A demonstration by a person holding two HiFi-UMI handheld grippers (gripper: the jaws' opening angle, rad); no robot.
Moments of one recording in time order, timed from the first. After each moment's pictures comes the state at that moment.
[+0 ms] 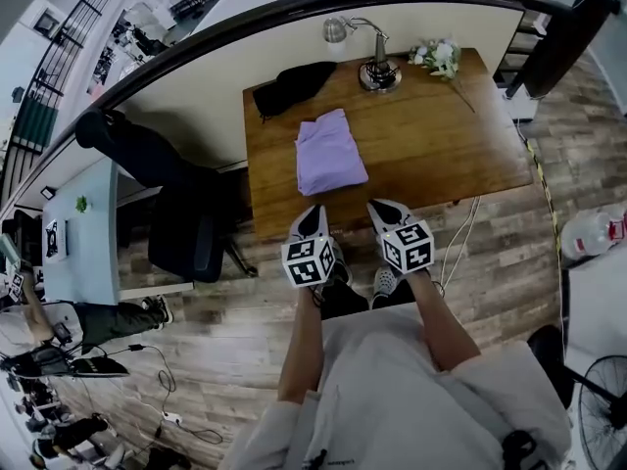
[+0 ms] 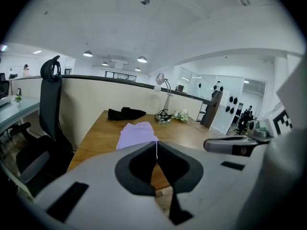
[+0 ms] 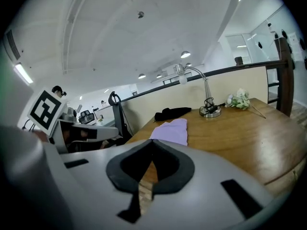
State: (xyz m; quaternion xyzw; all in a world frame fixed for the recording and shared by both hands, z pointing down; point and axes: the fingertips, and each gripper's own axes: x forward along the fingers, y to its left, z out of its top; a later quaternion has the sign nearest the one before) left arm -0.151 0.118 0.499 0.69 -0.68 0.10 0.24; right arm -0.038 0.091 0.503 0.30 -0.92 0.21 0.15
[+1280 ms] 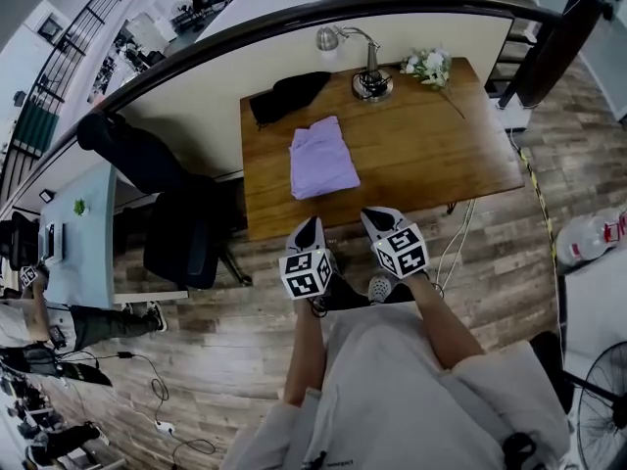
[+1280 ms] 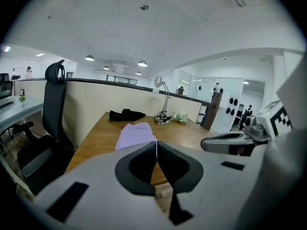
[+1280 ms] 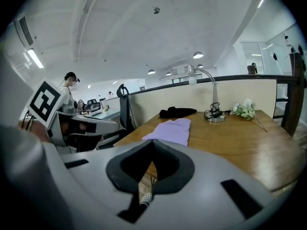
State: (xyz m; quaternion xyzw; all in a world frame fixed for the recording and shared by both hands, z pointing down) left arm -0.133 0.144 0.499 0.68 -0.69 0.09 0.22; right arm -0.027 0.111 0.506 0.26 -0.93 0.15 0.19
